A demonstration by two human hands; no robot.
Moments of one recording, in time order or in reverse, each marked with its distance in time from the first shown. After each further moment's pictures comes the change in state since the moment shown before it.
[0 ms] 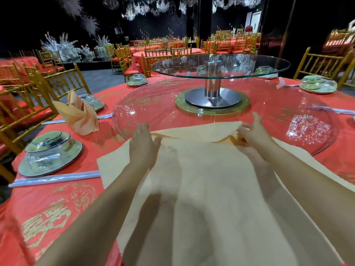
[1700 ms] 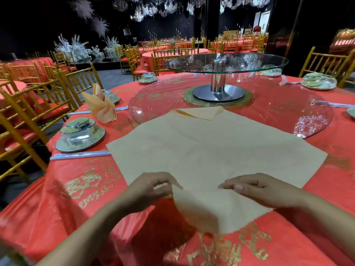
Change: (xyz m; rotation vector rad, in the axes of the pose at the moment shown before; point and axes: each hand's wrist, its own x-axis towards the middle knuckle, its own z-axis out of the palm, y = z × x) left_hand -0.165 -0.019 -0.098 -0.450 -0.672 0.338; right_hand -0.197 0.033 -0.038 -0.097 -0.920 -0.333
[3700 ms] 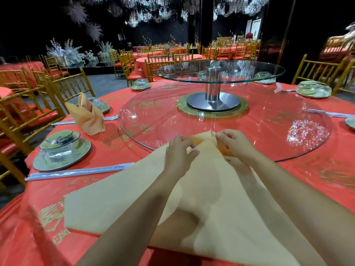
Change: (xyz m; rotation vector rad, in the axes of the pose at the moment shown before) left_hand 0.176 -0.010 0.031 0.150 0.449 -0.175; right_hand 0.132 -0.011 -0.076 -0.005 0.659 0.038
